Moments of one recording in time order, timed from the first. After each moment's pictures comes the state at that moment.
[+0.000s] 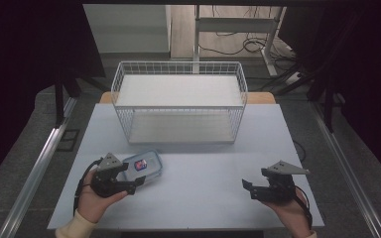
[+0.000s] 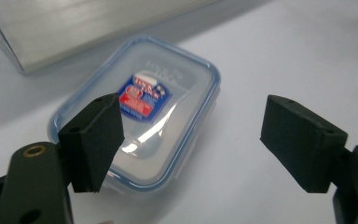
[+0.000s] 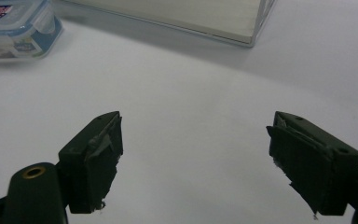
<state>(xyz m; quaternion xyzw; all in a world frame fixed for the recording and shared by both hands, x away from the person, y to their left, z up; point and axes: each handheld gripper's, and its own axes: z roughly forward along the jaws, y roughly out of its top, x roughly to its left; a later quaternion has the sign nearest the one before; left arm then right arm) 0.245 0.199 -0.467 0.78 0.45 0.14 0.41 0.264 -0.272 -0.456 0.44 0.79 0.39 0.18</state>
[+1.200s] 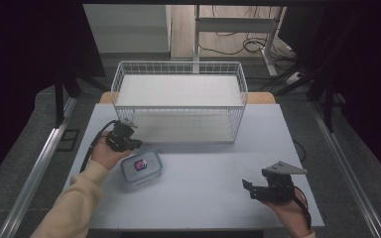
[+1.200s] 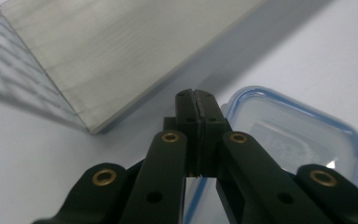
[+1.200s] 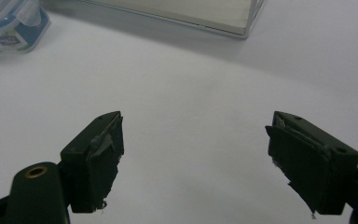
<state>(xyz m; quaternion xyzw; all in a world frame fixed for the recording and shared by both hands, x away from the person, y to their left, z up) 0.376 0.197 -0.466 0.85 0.43 0.11 0.27 0.267 -0.271 -0.464 0.45 0.79 0.38 0.18</state>
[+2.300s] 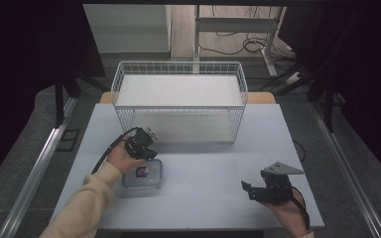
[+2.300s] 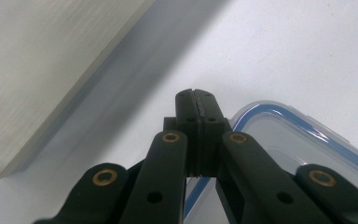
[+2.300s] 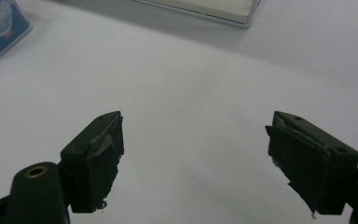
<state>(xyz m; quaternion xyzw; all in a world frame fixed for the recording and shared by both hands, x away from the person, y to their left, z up) 0.374 0.151 -0.481 0.90 0.35 0.07 0.23 0.269 -0.270 -0.471 0.45 0.80 0.37 0.18</state>
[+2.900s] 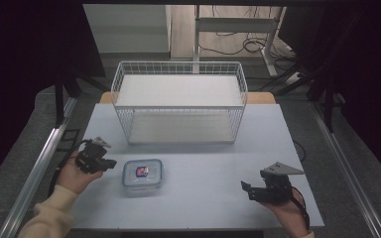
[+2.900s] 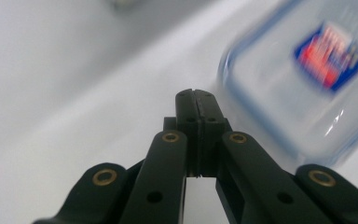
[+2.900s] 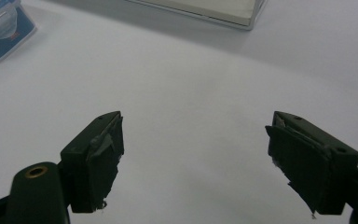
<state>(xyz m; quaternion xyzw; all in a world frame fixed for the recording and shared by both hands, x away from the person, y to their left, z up) 0.299 0.263 -0.474 0.84 0.47 0.09 0.23 0.268 -0.269 -0.469 0.44 0.80 0.37 0.18</state>
